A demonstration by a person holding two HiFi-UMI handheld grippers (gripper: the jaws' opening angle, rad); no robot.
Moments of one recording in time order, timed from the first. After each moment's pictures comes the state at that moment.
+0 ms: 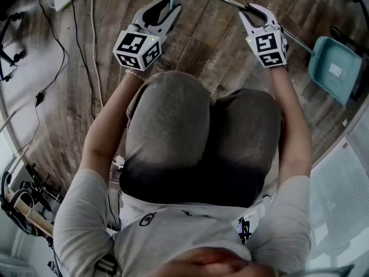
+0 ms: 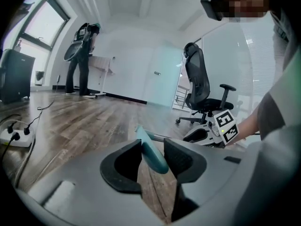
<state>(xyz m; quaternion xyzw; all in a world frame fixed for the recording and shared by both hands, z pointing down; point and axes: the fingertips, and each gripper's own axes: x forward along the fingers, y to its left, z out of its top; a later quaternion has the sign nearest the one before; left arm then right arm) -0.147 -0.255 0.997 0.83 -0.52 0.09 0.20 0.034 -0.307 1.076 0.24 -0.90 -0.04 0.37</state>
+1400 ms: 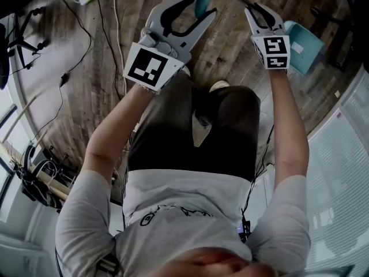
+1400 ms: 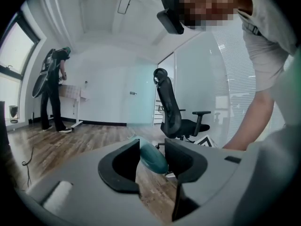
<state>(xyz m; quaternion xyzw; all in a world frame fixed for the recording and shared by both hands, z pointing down) -0.034 -0.239 0.646 0.89 -0.44 0.07 0.08 0.078 -0.283 0.835 0.32 -0.90 0.08 0.29</state>
